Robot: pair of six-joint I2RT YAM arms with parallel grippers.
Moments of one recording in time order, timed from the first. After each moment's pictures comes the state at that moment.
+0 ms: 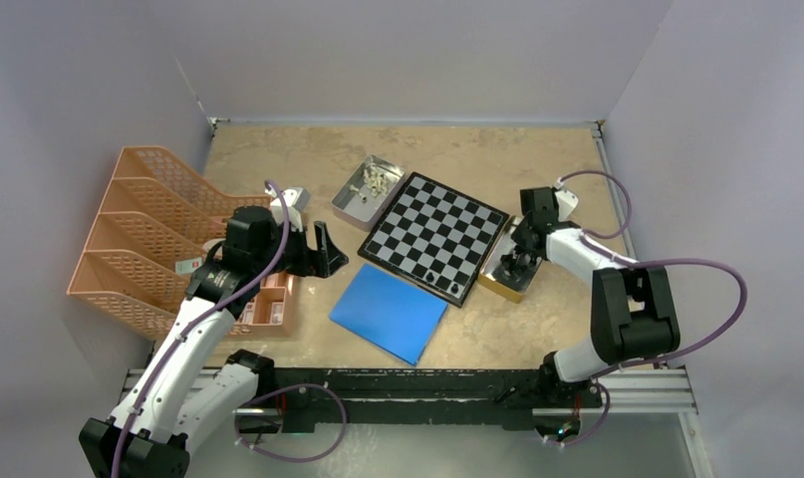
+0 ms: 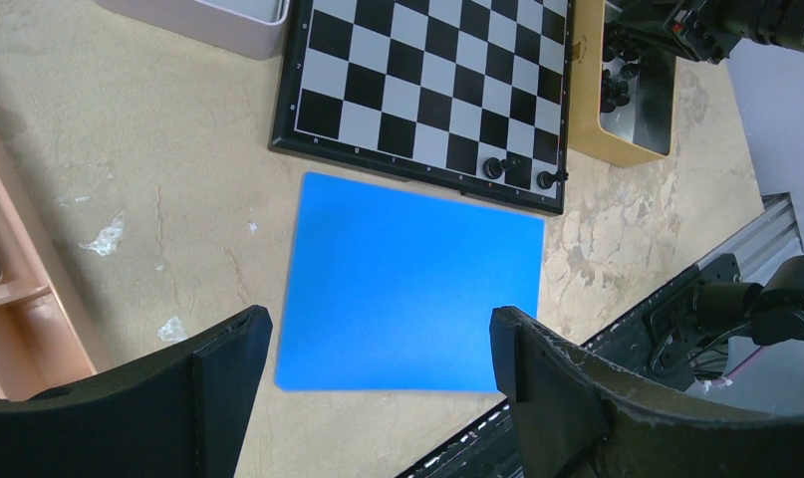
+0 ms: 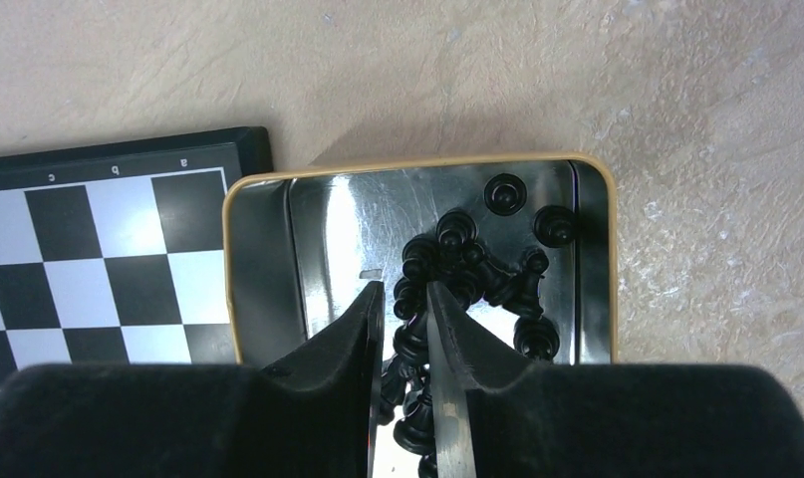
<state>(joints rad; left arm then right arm) -0.30 0.83 0.80 -0.56 0.36 -0.34 0.15 1.50 0.81 -0.24 0.34 0.73</state>
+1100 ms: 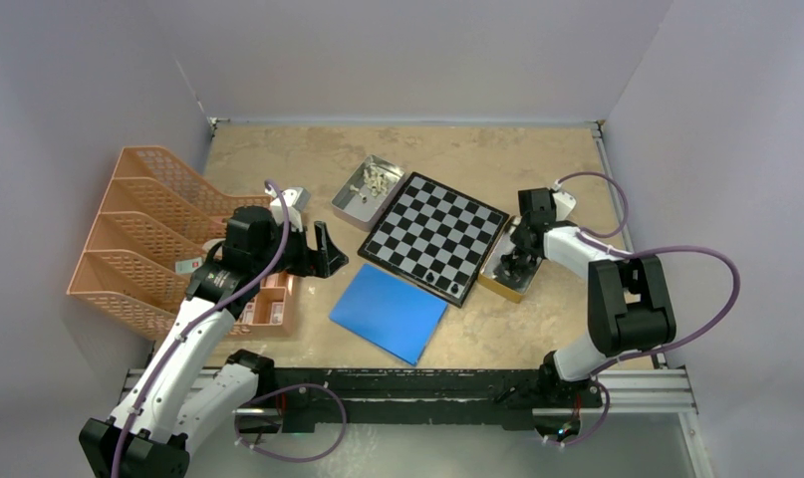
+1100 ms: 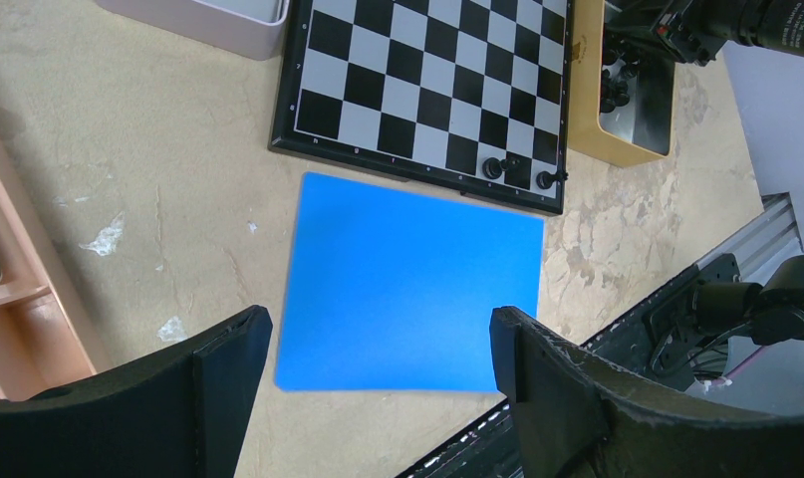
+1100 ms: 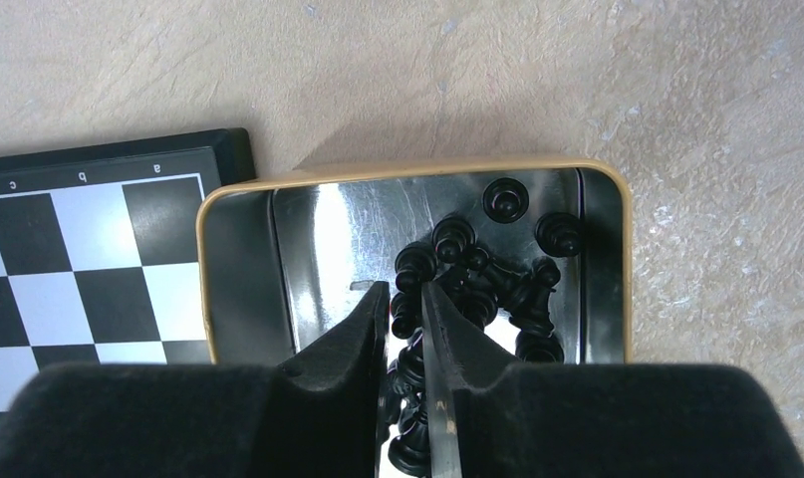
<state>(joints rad) -0.30 0.83 0.80 -0.56 0.36 -0.34 0.15 1.55 0.81 -0.22 0.35 0.74</state>
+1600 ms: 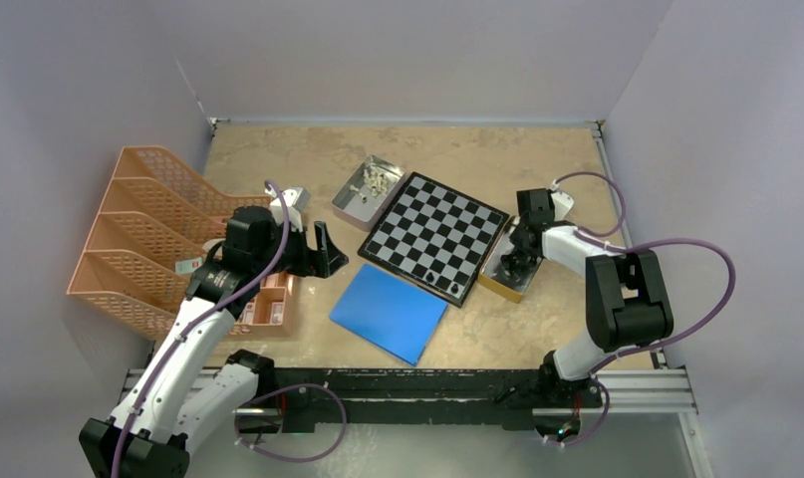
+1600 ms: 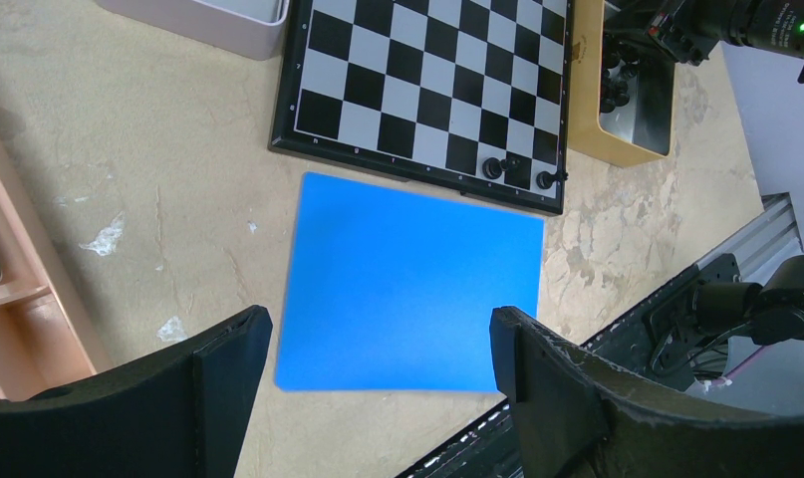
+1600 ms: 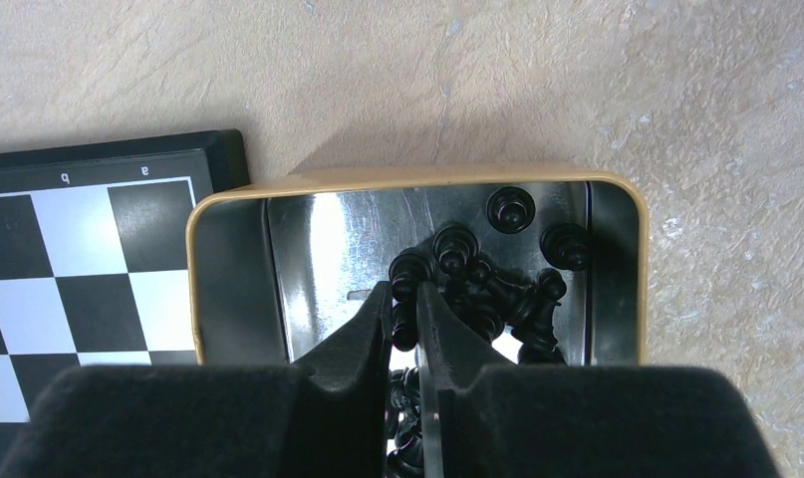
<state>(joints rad) -0.30 0.83 0.80 -0.56 0.36 -0.34 0.15 1.58 0.81 -0.20 0.35 0.72</state>
